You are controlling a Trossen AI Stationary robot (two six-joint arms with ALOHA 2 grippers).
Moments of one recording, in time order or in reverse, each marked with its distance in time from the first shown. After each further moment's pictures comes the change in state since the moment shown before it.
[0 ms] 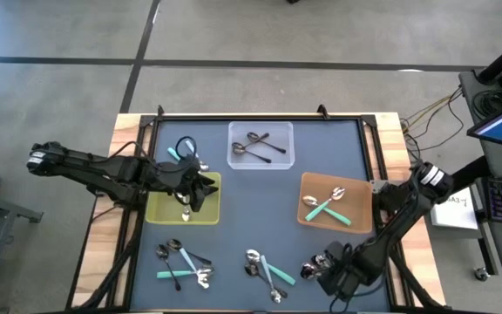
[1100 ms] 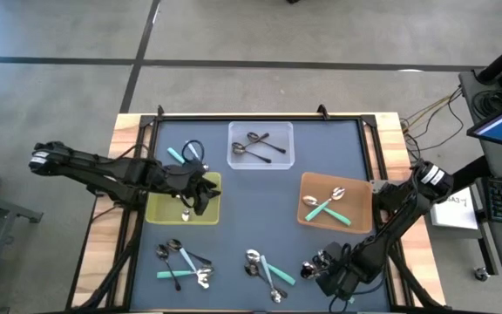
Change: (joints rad) left arm 0.000 0.060 0.000 0.010 0.041 0.003; right arm -0.009 -0.008 -0.042 0.099 0.017 -0.005
